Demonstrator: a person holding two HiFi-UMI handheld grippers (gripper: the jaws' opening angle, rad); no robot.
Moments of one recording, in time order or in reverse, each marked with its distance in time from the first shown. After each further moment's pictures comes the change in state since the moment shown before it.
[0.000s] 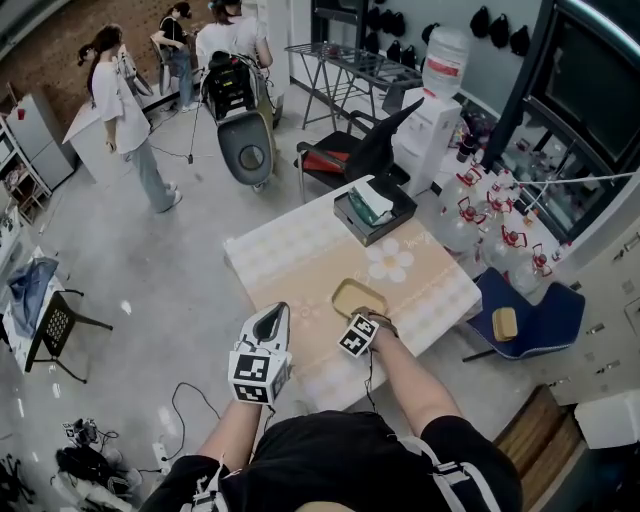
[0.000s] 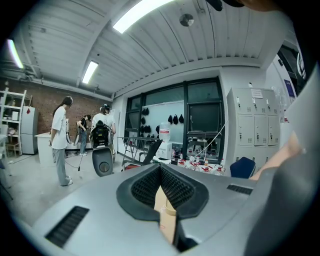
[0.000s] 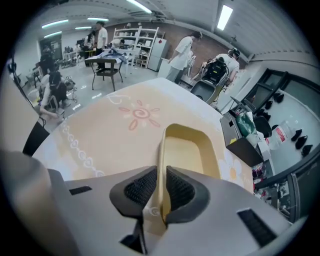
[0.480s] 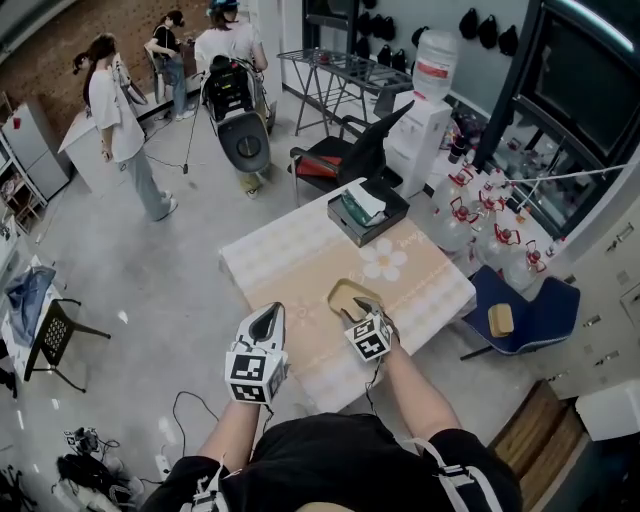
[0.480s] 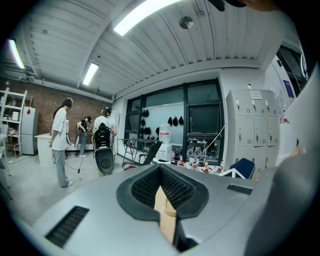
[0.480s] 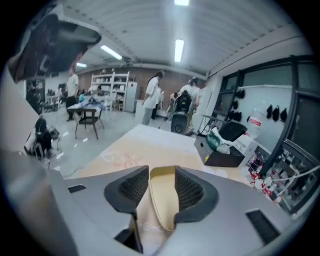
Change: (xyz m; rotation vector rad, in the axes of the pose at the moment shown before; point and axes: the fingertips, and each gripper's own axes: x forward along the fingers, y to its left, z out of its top) left arm -0.016 -0.001 0.003 0.001 -0.017 0.001; right arm -0.099 -0.029 0.045 0.339 -0.424 -0.094
